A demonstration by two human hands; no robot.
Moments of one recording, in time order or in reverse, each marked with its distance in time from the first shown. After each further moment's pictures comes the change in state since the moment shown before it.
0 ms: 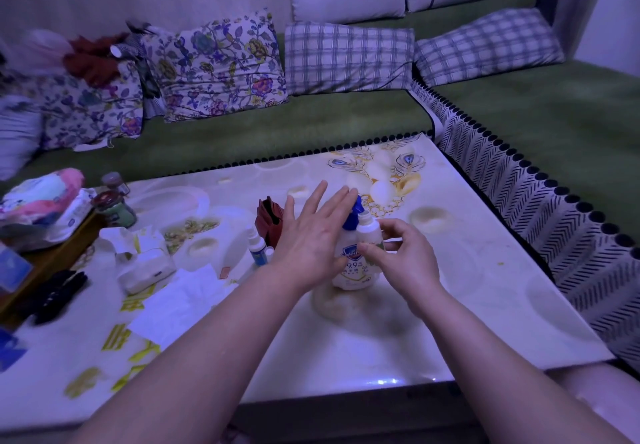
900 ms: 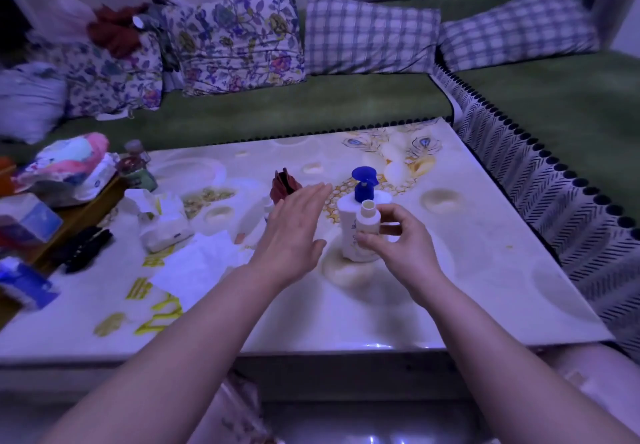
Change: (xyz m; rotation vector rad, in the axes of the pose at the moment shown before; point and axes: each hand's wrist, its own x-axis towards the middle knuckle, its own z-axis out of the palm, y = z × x) left_hand -0.057 -0.028 0.022 -0.266 0.184 -0.048; right_hand -0.029 0.002 0.006 0.118 -0.140 -0.084
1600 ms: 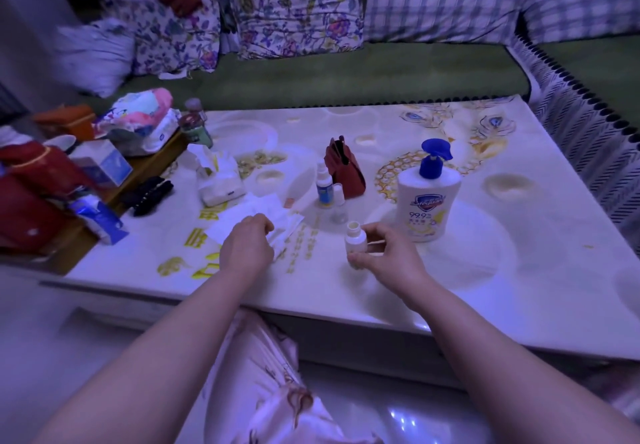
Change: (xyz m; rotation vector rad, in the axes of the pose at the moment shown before) left_hand -0.091 -0.098 -0.002 0.070 -0.081 -0.787; right_hand -0.022 0.027 0.084 -0.109 -0.314 0.100
